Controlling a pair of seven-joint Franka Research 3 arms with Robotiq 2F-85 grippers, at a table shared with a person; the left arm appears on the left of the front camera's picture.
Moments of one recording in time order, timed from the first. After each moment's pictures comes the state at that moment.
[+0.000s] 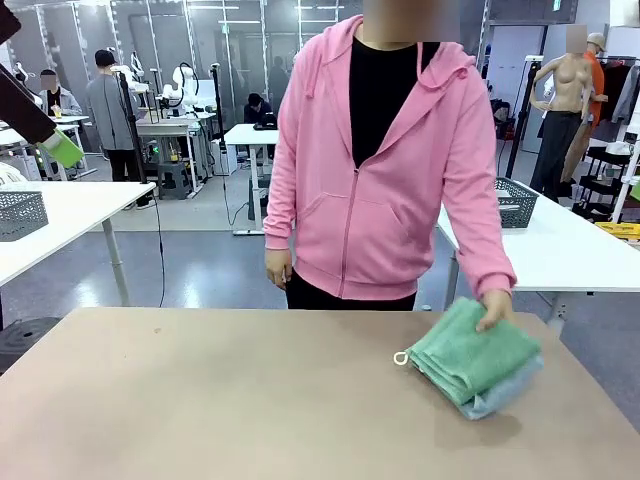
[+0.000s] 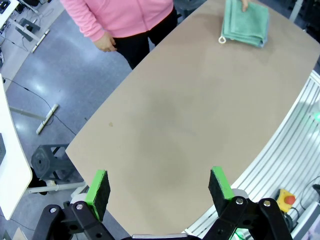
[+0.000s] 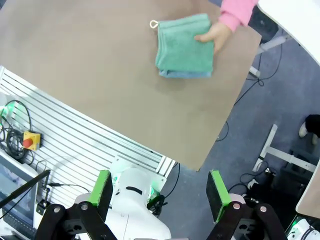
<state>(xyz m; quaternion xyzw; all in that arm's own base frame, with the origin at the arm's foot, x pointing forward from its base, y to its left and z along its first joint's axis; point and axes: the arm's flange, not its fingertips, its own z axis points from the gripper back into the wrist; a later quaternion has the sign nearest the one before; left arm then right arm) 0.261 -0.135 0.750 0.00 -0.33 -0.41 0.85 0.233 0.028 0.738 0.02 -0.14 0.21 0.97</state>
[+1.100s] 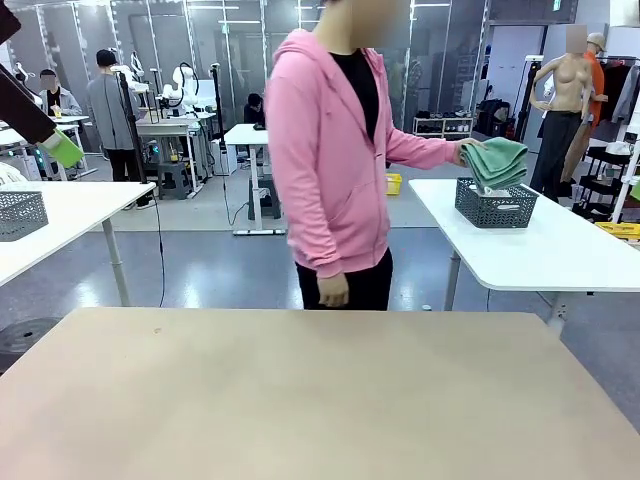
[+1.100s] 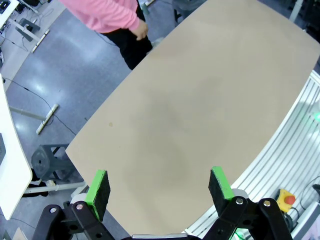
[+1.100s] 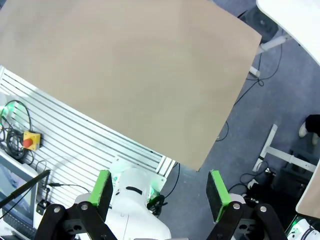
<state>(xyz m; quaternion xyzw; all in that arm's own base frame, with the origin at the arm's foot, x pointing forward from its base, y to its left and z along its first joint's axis) 0.261 -0.135 0.750 0.00 -0.33 -0.41 0.85 0.233 0.028 0.739 0.02 -0.14 0.21 0.97</state>
